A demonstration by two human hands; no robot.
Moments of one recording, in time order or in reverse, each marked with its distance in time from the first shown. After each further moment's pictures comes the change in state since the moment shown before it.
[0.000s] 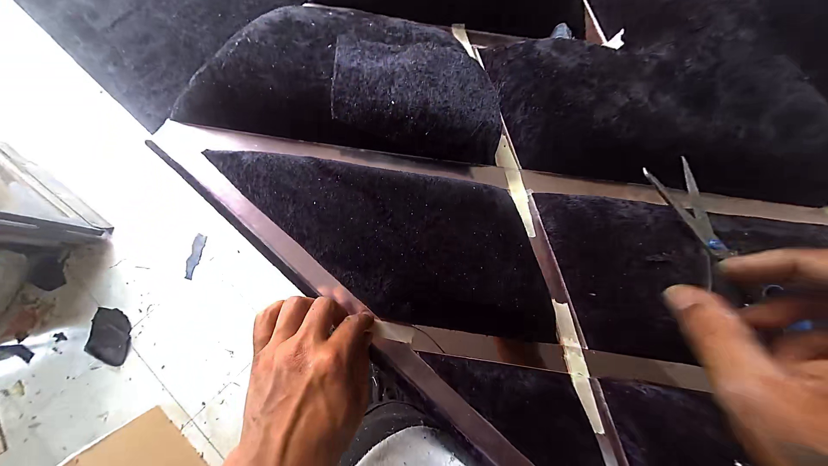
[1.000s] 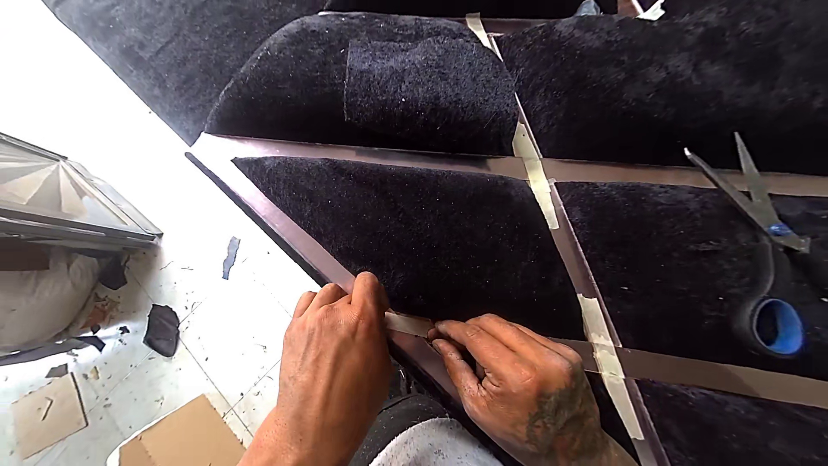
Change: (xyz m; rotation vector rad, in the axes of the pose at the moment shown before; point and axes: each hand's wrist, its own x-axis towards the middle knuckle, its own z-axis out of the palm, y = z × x) left_hand 0.027 0.020 -0.016 0.106 -0.118 -0.104; right_hand -0.050 -0.106 0.121 0.256 -0.019 -0.377
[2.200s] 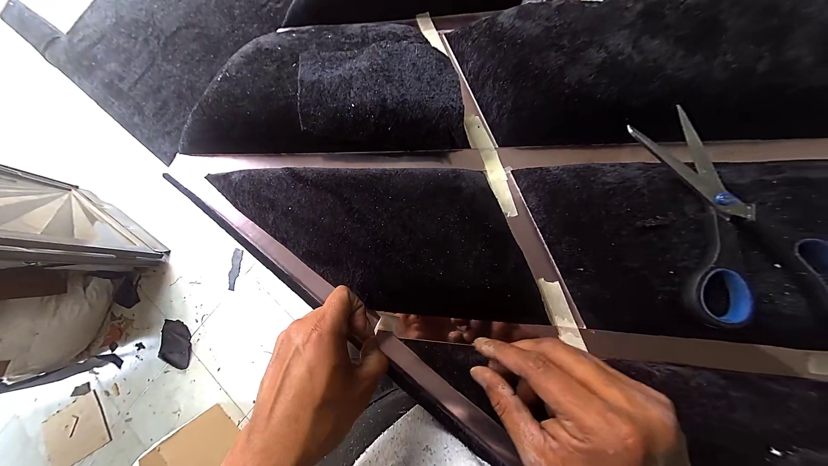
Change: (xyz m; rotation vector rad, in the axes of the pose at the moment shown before) left_hand -0.012 0.011 0.000 -0.348 -0.107 -0.054; right_hand -0.041 0.028 -0.064 0.126 -0.030 0.162
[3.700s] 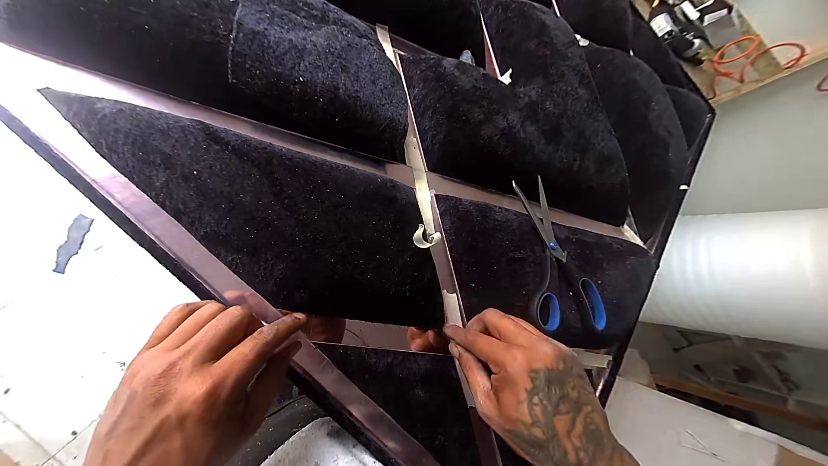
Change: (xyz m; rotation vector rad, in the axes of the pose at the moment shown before) left_hand -0.011 -0.040 0.031 -0.004 0.268 0.416; right_hand 0.020 0.053 -0.051 -0.514 -0.257 -0.097
